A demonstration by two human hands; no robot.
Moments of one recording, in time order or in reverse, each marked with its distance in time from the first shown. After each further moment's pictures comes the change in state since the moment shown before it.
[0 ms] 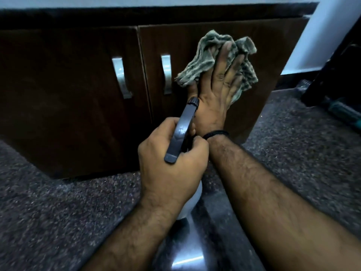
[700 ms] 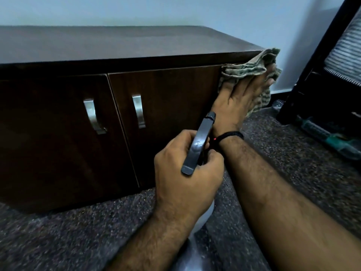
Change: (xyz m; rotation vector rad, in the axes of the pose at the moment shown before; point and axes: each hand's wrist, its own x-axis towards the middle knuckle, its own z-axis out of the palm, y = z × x) left_hand 0.018 0.046 0.060 -0.034 -0.099 0.051; right_hand 0.082 0.063 -0.044 0.237 0.294 0.378
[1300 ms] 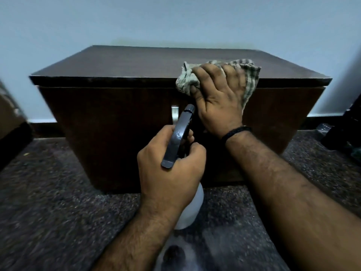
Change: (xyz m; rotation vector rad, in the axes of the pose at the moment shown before) left_hand -0.001 0.004 -0.129 0.071 0.261 -0.002; right_hand -0.056 -0.112 0.046 -0.163 -0.179 -0.878
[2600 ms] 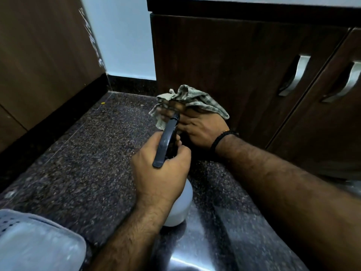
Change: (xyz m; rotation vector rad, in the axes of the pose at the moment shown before) left_hand -0.033 -0.135 -0.142 0.296 0.311 -0.316; right_hand -0.129 -0.197 0.139 0.159 -0.489 -0.814
